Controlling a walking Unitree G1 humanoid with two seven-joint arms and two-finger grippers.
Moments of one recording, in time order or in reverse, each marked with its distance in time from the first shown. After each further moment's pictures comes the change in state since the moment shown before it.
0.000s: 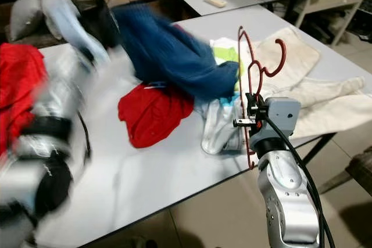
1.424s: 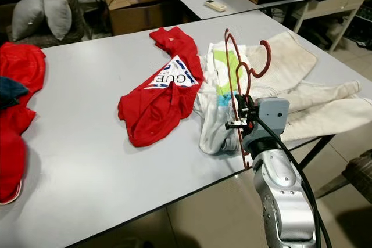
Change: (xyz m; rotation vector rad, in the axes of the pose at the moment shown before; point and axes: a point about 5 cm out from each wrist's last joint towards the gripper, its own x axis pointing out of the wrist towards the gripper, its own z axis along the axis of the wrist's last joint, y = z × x) left arm -0.201 0.182 0.069 0.735 1.144 0.255; right arm 0.003 0.010 -0.005 -0.011 0.028 0.086
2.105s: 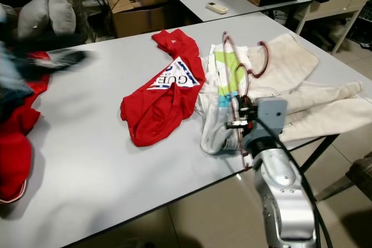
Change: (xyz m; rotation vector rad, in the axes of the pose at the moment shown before) left arm -0.017 -0.143 0.152 -0.236 -0.934 -0.682; right arm -0.002 0.002 0.000 0.010 0.024 -0.009
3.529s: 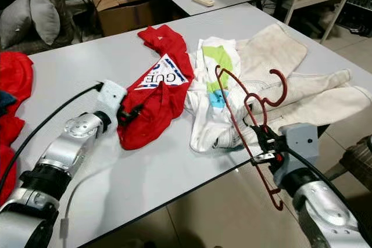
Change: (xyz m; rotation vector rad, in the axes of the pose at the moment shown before) left arm 0.063 -0.010 -0.158 0.225 0.425 0.320; right arm -0.061 -0.040 0.003 -0.112 0.196 0.081
